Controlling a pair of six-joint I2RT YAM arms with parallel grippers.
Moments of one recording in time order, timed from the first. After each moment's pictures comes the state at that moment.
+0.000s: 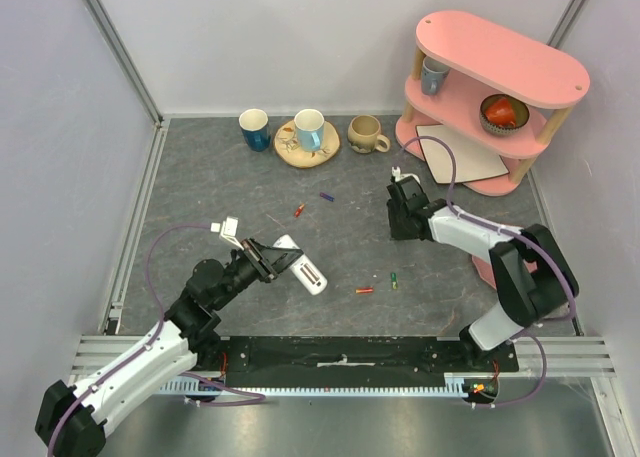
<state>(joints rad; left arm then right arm) -0.67 0.49 0.14 0.33 0.12 -1.07 0.49 1.55 0.86 -0.33 0.20 0.37</state>
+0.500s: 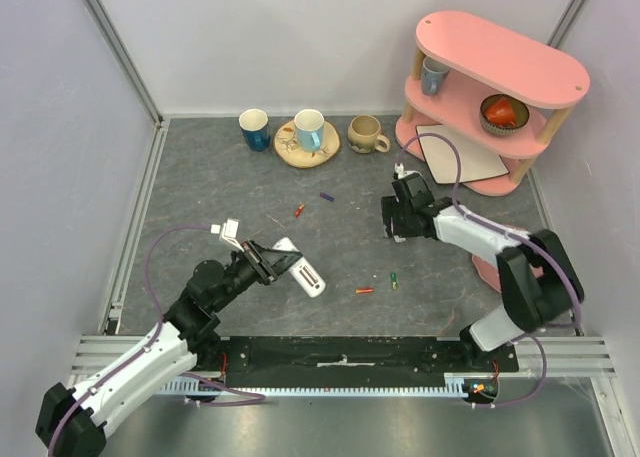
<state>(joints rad) -0.67 0.47 0.14 0.28 0.11 -1.07 0.45 1.60 0.90 -0.35 0.15 0.34</state>
